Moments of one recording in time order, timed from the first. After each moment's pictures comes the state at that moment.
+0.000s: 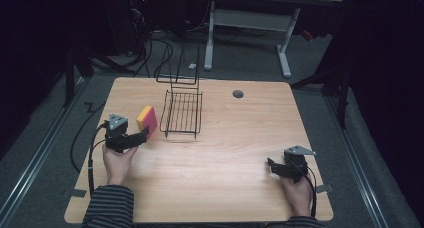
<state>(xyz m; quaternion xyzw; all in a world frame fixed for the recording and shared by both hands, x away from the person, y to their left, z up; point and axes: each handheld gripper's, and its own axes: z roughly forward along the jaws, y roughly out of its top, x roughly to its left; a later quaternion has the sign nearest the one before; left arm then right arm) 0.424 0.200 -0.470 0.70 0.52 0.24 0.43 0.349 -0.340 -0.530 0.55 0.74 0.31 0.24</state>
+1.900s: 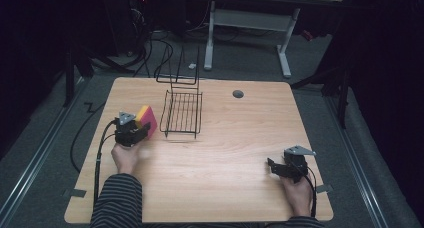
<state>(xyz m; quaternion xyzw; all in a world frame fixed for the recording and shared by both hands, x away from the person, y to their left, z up) 0.460 0.195 -0.506 0.70 0.52 0.23 0.43 0.349 -0.340 -0.530 0.55 0.74 0.31 0.24</state>
